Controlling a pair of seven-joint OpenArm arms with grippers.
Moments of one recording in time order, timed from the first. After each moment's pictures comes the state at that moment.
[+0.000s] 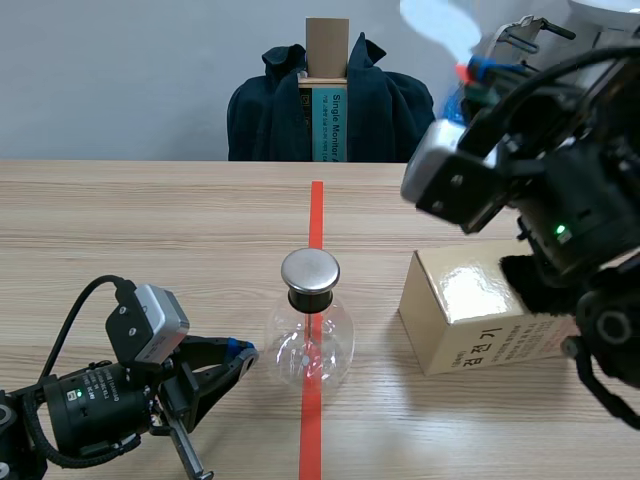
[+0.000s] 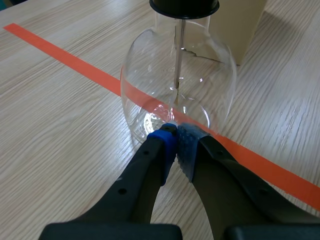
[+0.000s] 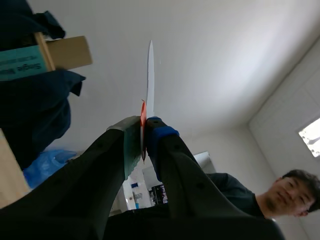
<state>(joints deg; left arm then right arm) 10.9 -24.6 20.2 72.2 5.7 -31.7 -28.7 -12.5 22.2 -12.8 98.9 -62.7 -22.8 12.9</state>
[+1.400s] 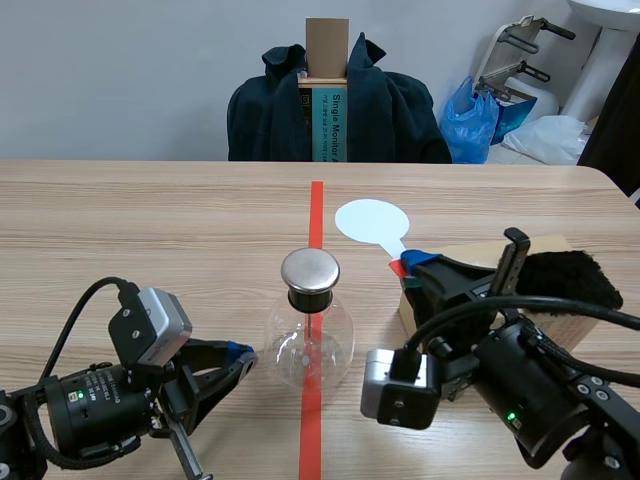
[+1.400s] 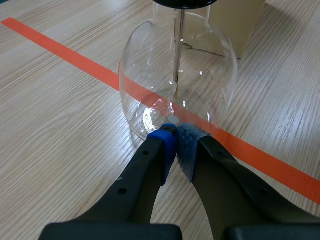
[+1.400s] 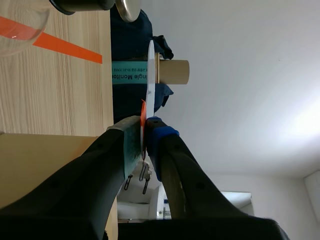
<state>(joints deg) 10.9 -24.6 20.2 72.2 5.8 -31.7 -27.7 -23.0 21.3 -17.4 91.3 -75.4 -23.7 14.9</state>
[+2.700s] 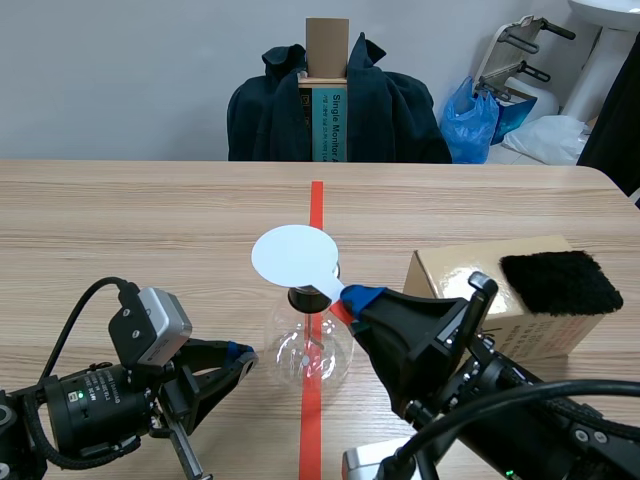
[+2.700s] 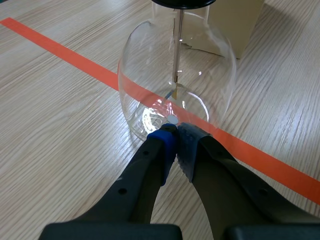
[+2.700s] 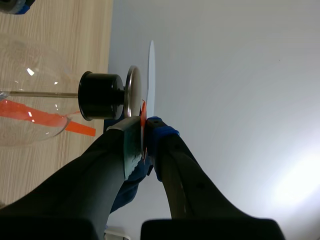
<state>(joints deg) 10.9 -24.6 20.2 72.2 5.8 -31.7 -27.7 -25.2 21.3 -17.4 91.3 -78.3 -29.6 31.8</state>
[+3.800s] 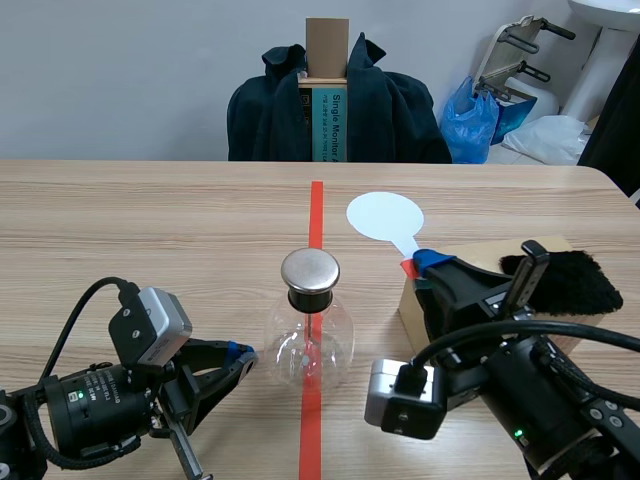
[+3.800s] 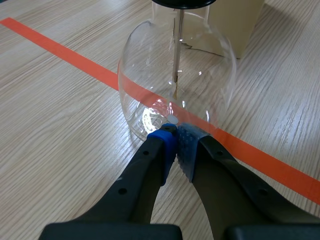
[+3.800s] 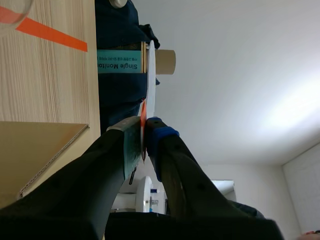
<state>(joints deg) 10.9 -24.6 20.2 72.2 5.8 -31.7 -27.7 -25.2 21.3 -17.4 91.3 -78.1 -29.6 9.4</state>
